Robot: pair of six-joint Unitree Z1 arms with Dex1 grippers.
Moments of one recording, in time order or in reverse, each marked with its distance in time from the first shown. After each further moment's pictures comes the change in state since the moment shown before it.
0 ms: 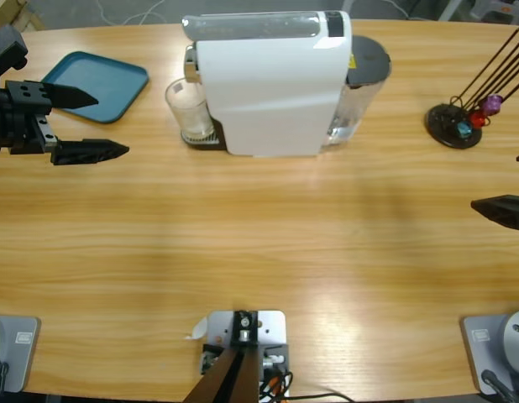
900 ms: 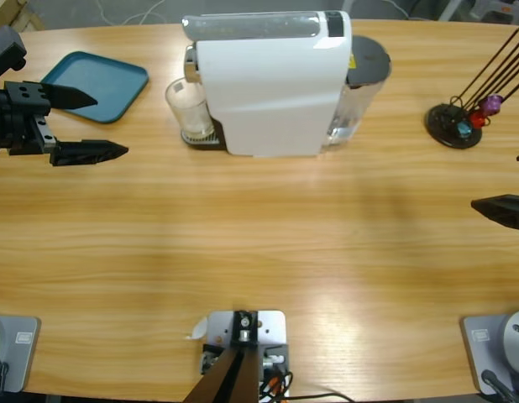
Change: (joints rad) arm 0 0.000 -0.005 0.004 -0.001 0.001 0.000; arm 1 0.000 0.000 0.000 0.000 -0.002 0.000
